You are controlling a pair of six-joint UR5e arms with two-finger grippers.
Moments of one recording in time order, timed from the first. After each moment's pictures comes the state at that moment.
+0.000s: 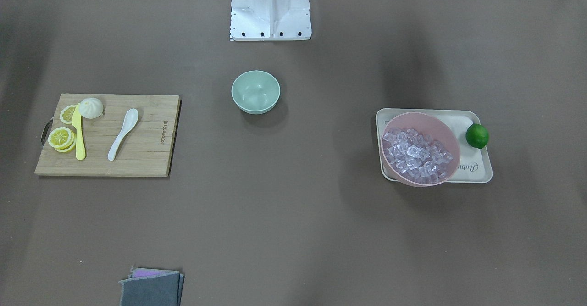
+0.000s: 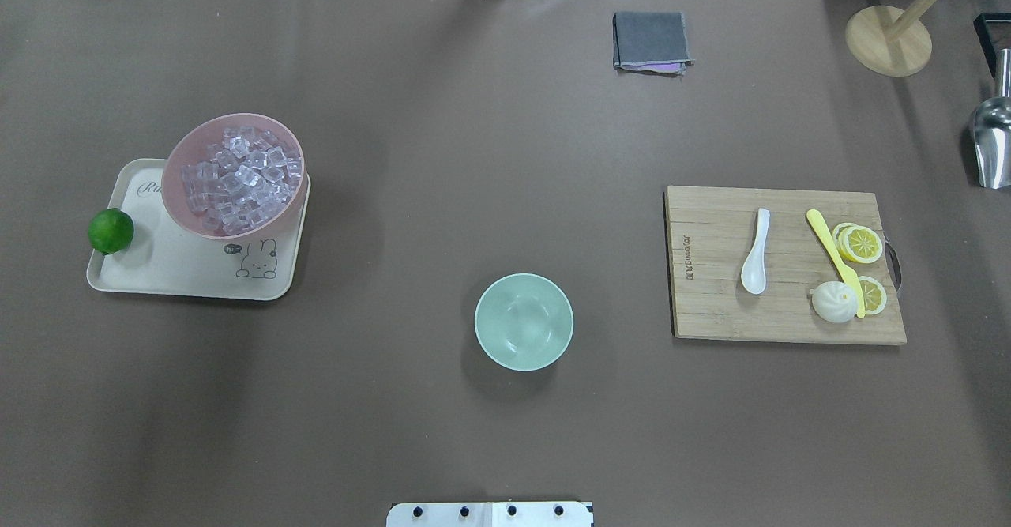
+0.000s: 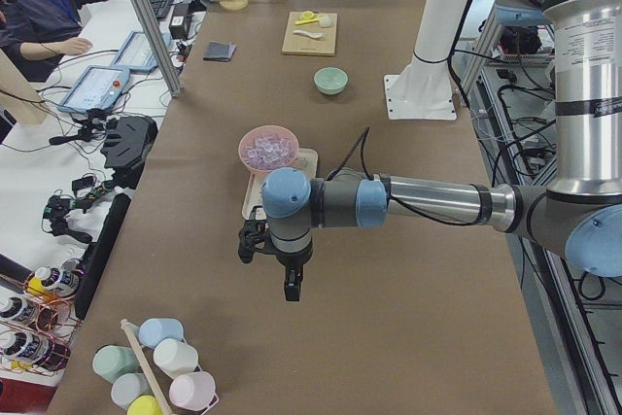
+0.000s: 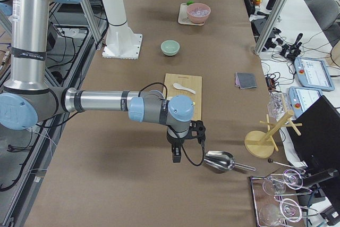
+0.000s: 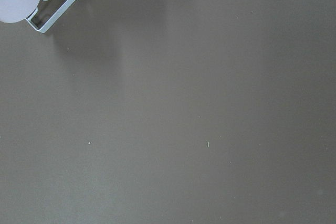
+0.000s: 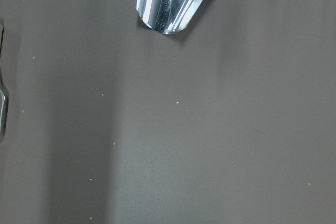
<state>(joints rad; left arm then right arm) -1.60 -1.43 -1.80 -1.44 -2.29 0.08 1.59 -1.72 1.75 -1.67 2.28 -0.17</state>
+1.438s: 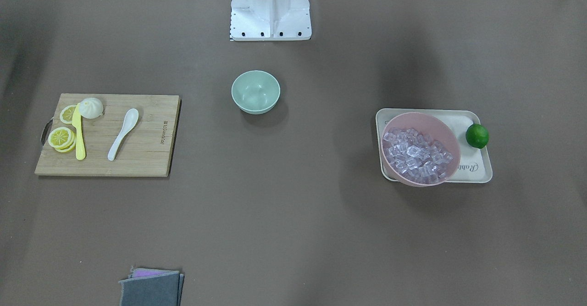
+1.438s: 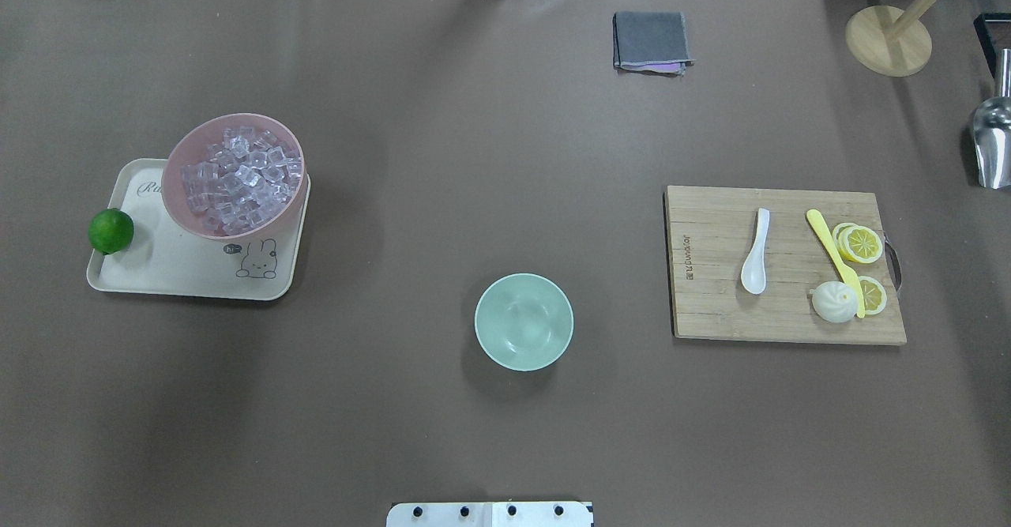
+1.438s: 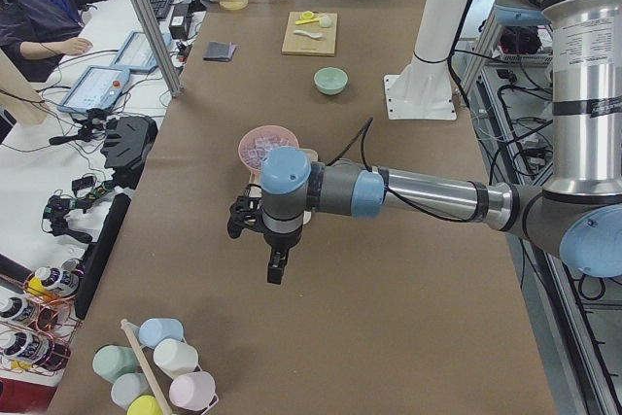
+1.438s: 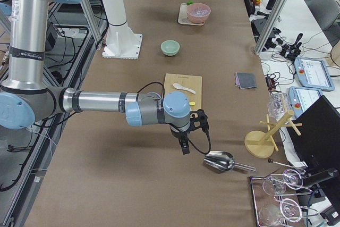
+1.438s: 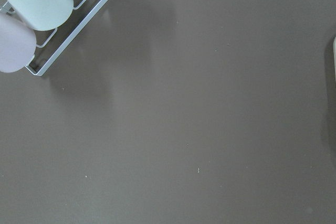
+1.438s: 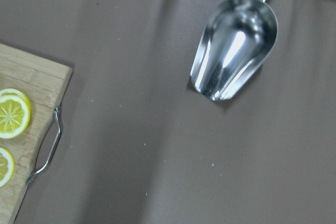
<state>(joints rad) -1.60 -1.45 -1.83 -1.60 -2.28 0.07 1.59 -1.74 1.74 -1.31 2.39 -0.16</state>
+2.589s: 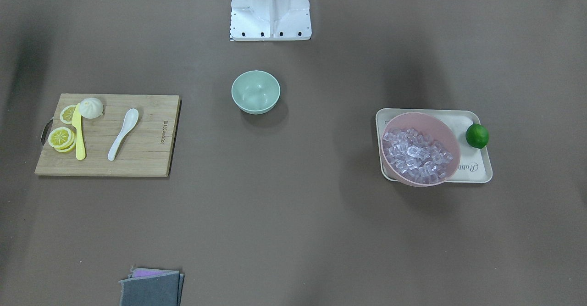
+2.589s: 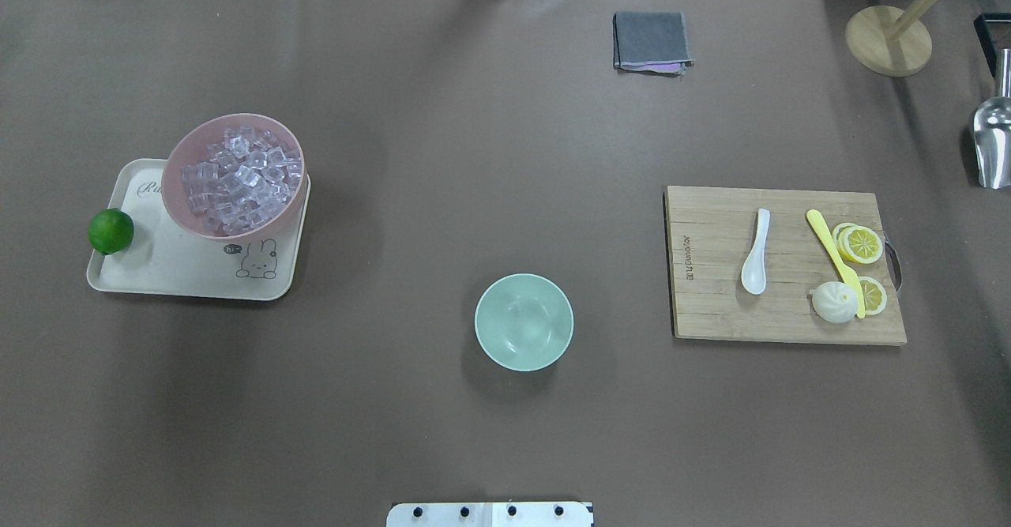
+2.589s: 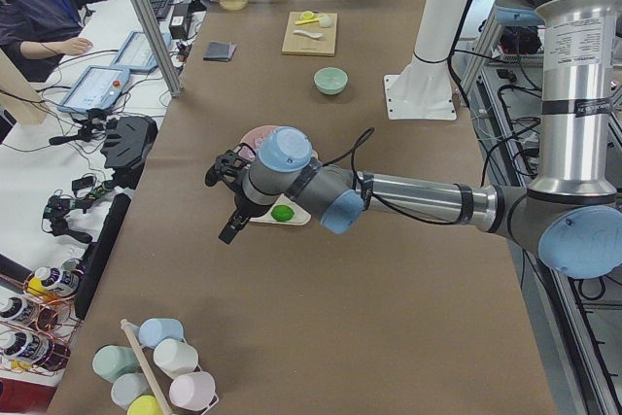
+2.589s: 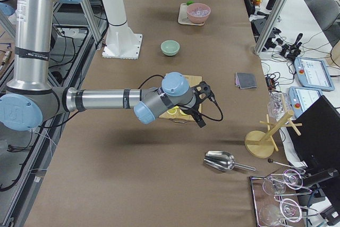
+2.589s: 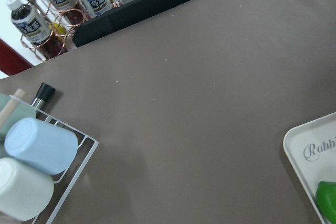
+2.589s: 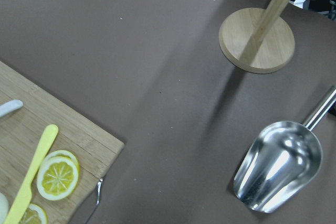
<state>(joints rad) -1.51 -1.52 -1.75 -2.13 -2.29 -0.06 1.45 -1.71 1.78 -0.96 2.39 0.11</state>
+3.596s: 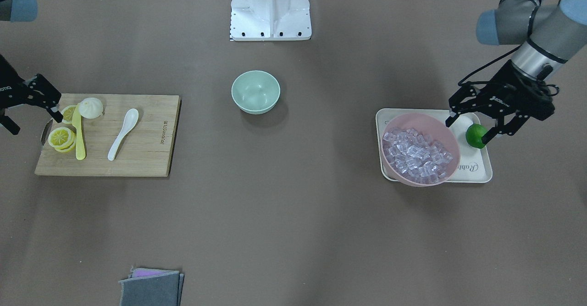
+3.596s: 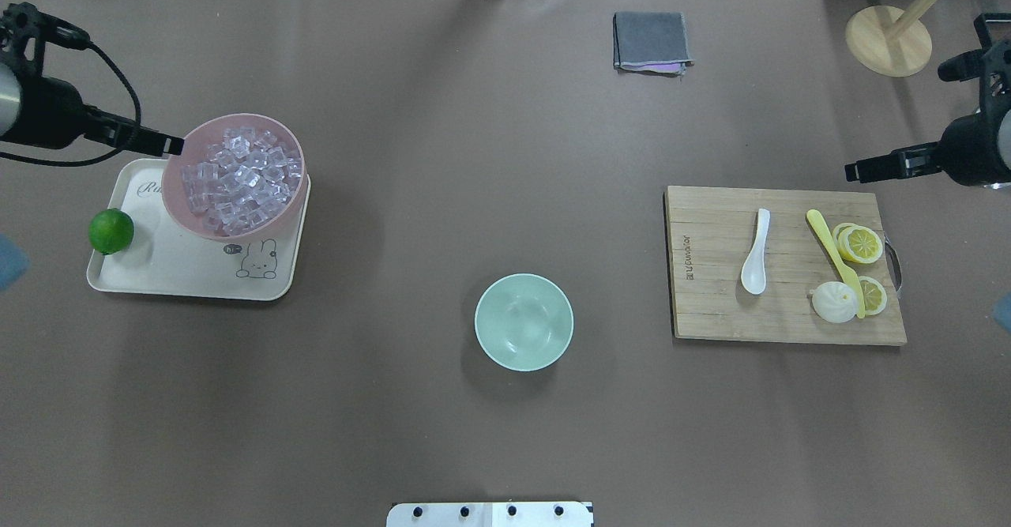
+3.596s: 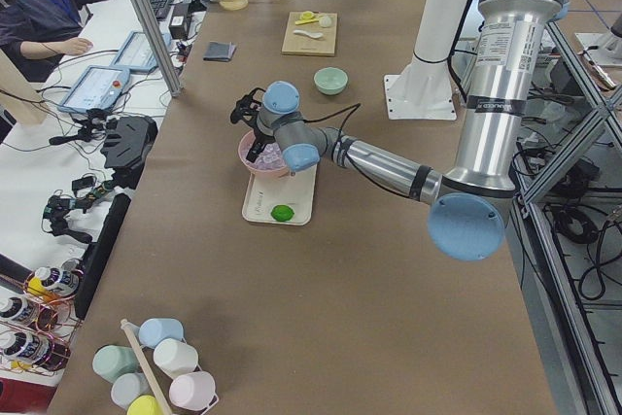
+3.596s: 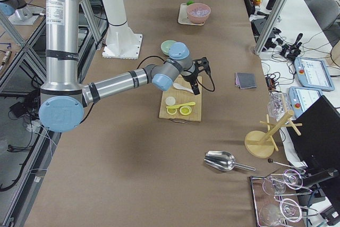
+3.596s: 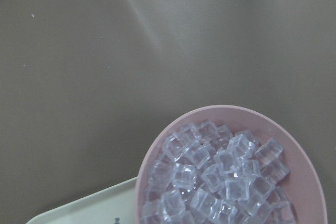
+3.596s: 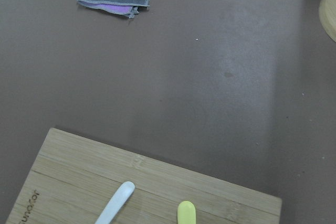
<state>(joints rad) -0.99 -1.72 -1.75 -2.31 -2.11 -0.67 1.02 -1.62 1.91 -0.96 2.04 0.73</state>
